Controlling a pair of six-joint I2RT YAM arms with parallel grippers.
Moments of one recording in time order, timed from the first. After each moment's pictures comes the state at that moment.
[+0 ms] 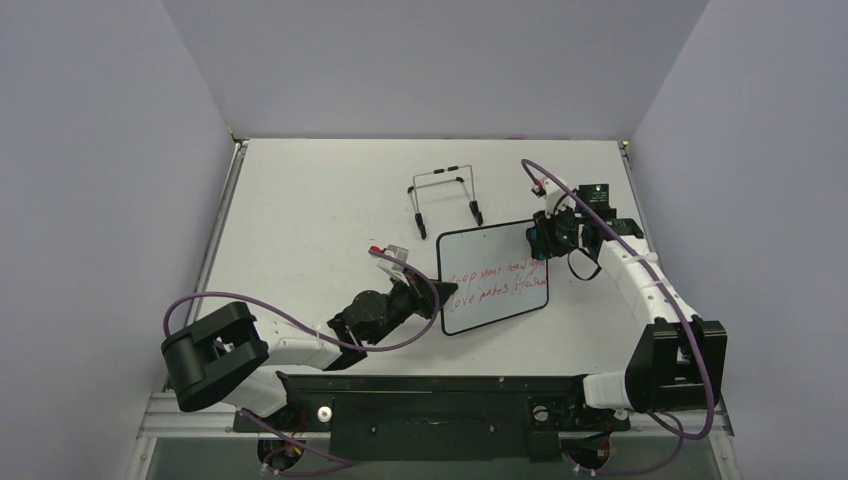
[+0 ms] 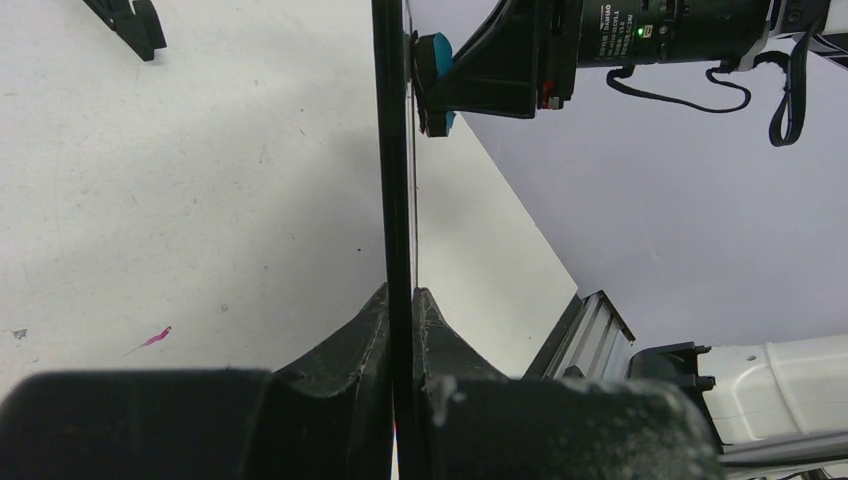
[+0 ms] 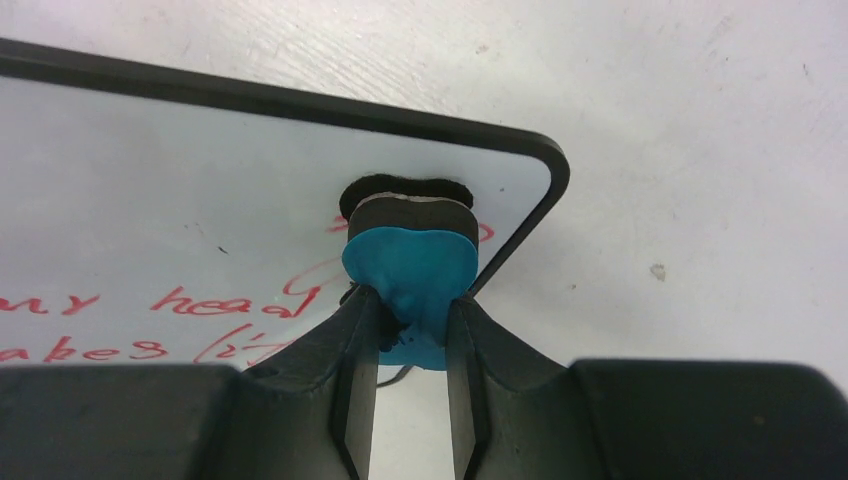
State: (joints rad) left arm -1.05 1.43 0.40 1.04 -0.21 -0.75; right arm 0.05 1.35 1.01 -0.59 -0.35 -0.39
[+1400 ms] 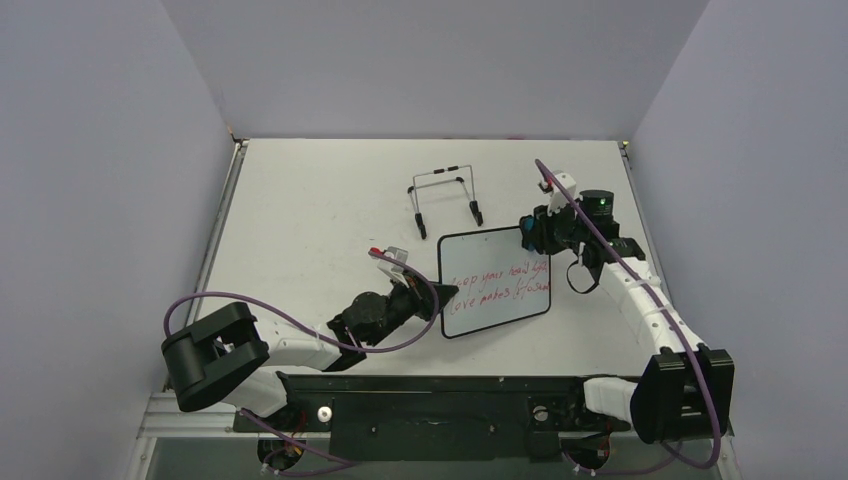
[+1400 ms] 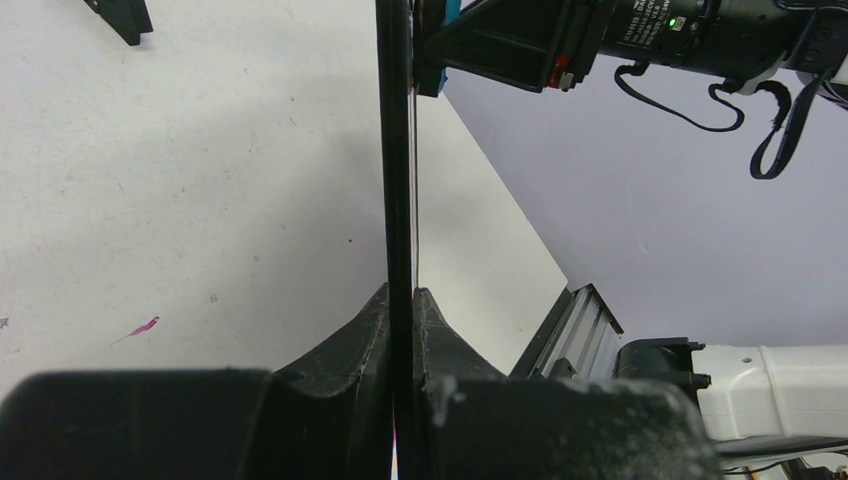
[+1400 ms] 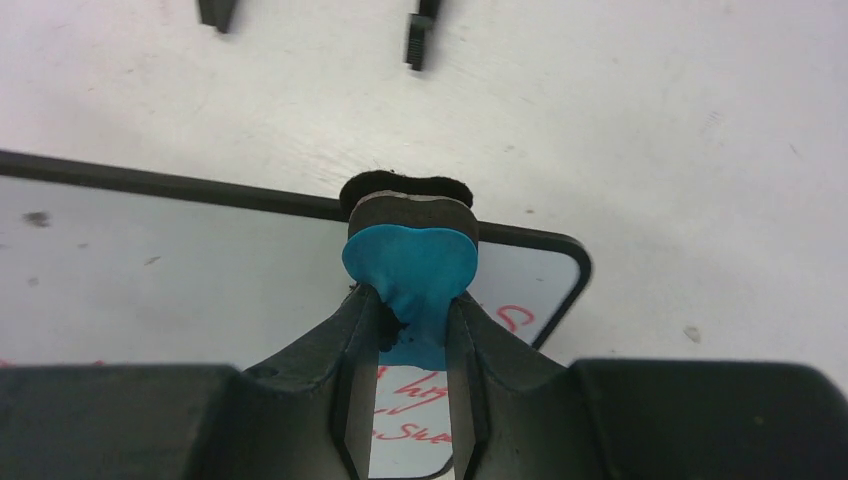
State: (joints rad) left arm -1.05 1.43 0.39 1.05 -0.20 -0.77; right arm 0.11 1.22 0.90 -0.35 -0.42 -0.20
